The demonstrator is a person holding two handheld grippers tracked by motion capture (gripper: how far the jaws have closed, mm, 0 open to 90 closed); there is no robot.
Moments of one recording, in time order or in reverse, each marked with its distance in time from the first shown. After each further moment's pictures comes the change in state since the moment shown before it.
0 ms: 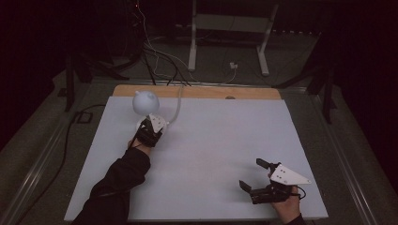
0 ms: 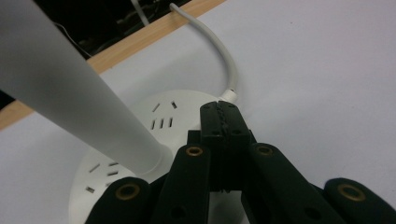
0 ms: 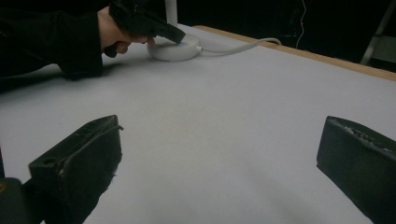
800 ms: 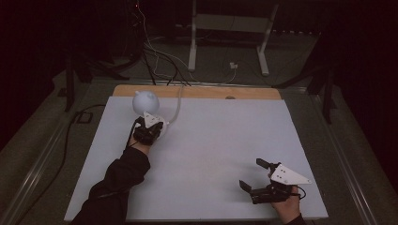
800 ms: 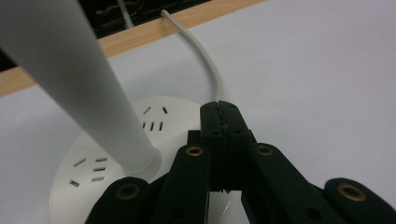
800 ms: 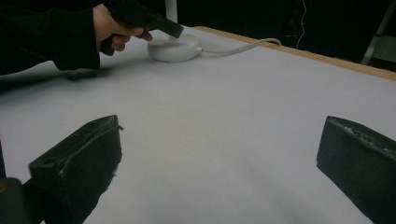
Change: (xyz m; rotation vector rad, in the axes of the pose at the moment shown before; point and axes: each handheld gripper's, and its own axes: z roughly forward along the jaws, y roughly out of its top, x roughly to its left) left arm 0.012 0.004 -0.010 -0.031 -0.107 -0.166; right arm 0.000 0.000 0.000 -0.002 0.001 0.005
